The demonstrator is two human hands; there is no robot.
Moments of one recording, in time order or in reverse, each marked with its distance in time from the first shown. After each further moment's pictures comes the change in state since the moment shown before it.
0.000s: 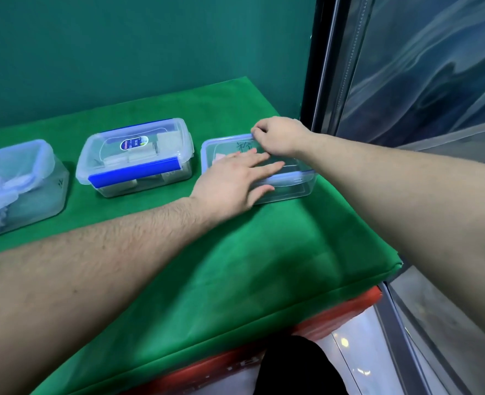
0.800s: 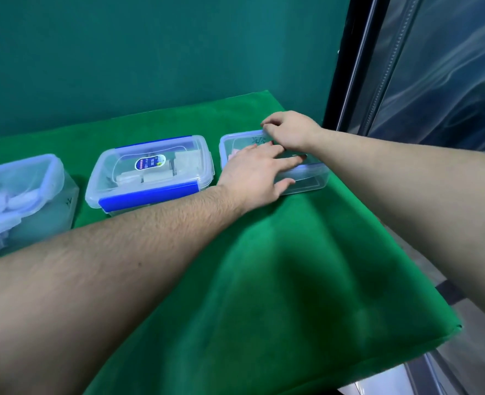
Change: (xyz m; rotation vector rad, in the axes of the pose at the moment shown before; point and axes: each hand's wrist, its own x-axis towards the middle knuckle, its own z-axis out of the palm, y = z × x) left_hand 0.063 -0.053 0.007 0.084 -0.090 -0.147; right_hand 0.088 -0.003 -0.001 0.160 0.023 0.040
